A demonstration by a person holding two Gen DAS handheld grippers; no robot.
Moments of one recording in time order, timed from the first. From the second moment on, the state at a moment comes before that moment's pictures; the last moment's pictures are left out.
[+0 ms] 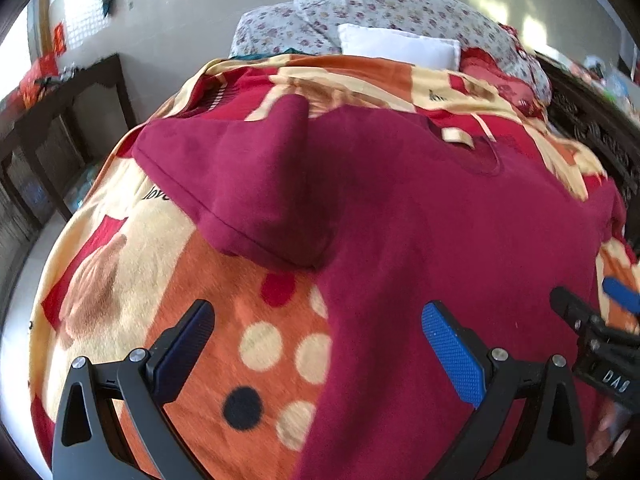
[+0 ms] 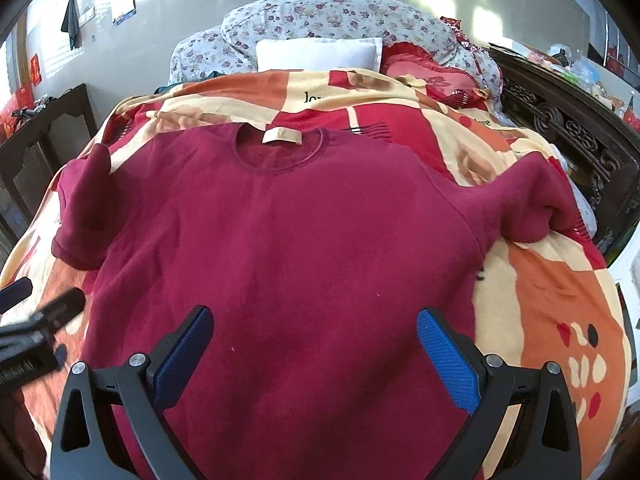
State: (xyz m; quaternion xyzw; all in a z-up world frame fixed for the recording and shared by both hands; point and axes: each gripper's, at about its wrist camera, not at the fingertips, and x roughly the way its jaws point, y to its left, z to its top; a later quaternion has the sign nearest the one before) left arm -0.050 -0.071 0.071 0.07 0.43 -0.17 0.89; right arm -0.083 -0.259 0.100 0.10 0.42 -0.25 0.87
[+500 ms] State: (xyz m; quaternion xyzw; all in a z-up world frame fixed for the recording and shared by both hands) left arm 0.148 0.047 0.057 -0.03 0.45 0.02 0.89; right arm -0.055 -0.250 0.084 0.10 0.43 -0.21 0.87
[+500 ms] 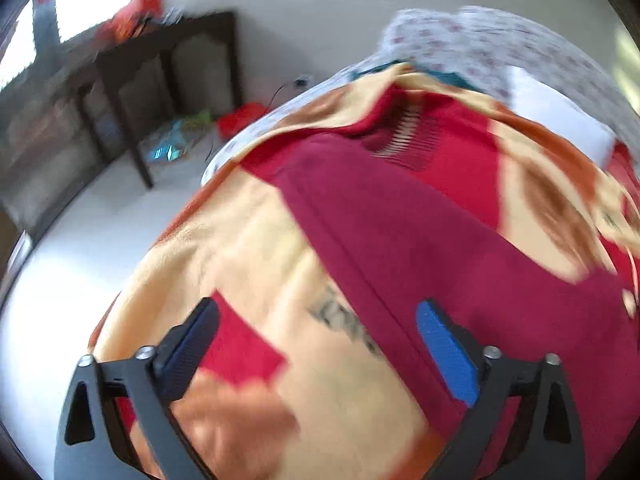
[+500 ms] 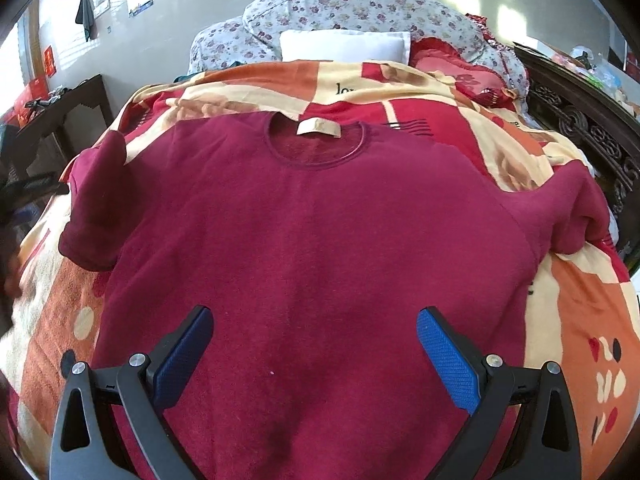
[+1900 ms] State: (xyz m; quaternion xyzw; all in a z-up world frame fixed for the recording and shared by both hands) left arm 0.023 -0.059 0.204 -0.11 0.35 -0.36 0.86; right arm -0.083 -0.274 0.105 0.18 0.39 -0.19 0.88
